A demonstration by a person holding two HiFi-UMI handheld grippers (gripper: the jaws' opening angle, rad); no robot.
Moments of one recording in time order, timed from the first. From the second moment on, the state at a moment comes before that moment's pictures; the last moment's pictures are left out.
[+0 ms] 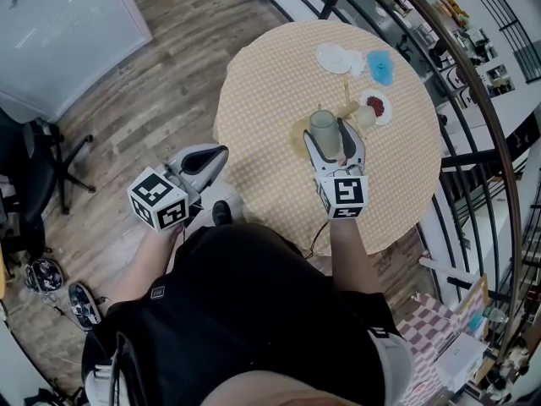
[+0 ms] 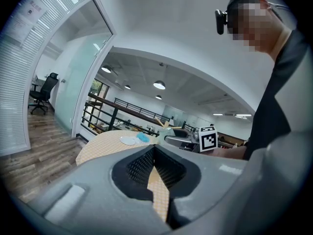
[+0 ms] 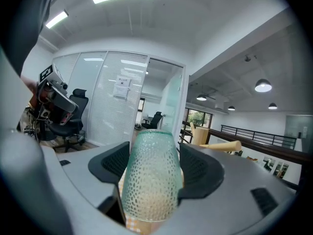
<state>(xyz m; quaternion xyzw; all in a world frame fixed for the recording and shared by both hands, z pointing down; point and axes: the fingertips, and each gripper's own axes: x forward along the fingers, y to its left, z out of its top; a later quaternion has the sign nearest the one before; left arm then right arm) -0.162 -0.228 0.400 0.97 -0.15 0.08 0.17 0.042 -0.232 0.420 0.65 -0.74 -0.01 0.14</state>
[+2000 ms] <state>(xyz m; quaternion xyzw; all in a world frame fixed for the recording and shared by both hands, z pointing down) -0.158 -0.233 0.411 0.97 -0.15 0.10 0.19 0.027 -0.267 0.411 0.63 -0.76 -0.05 0.15</state>
